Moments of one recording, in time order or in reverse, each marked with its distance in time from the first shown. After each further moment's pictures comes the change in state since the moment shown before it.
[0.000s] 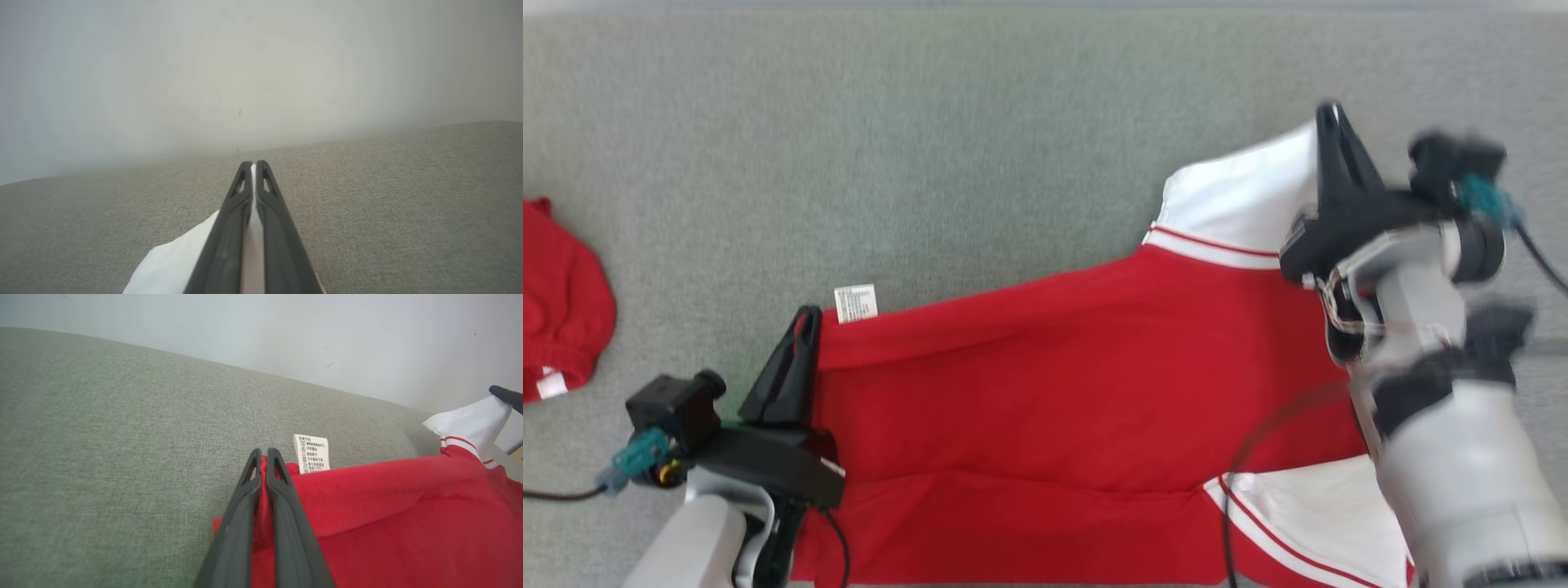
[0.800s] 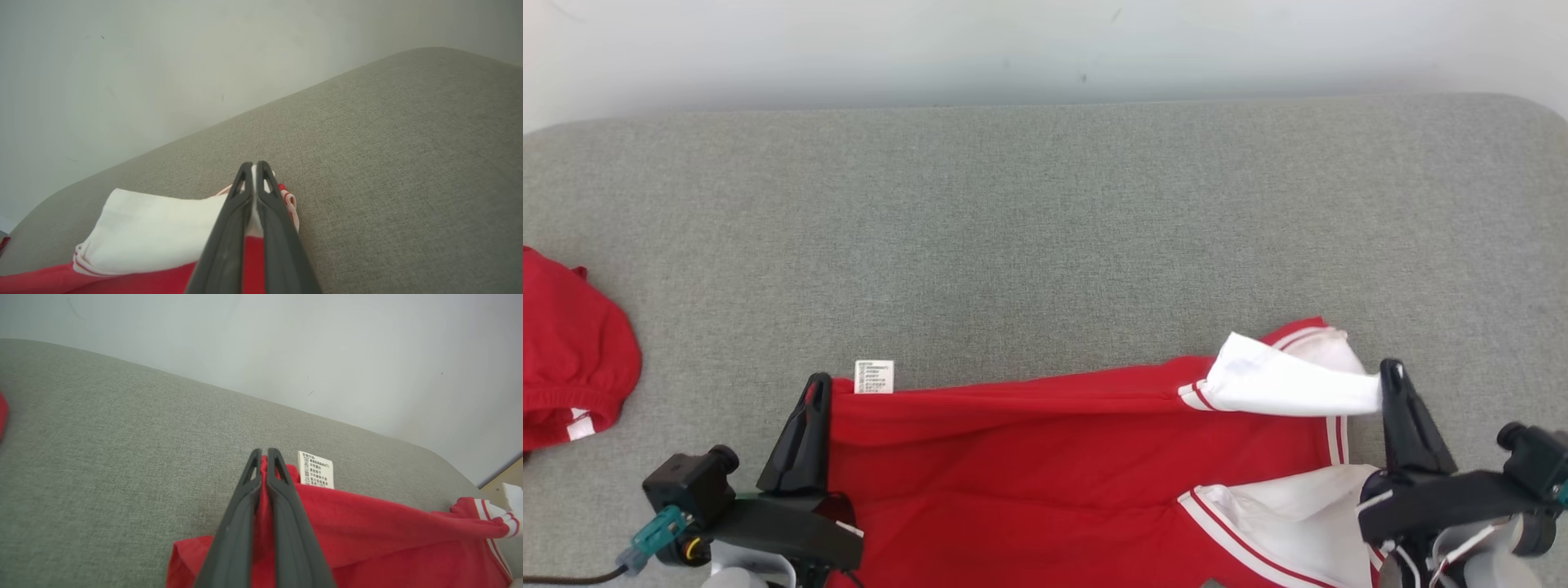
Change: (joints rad) left arm 0.183 -0.123 0.152 -0.041 0.080 -0.029 -0.003; right arm 0.827 -0.114 0.042 -0.780 0.368 0.000 0.100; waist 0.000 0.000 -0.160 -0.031
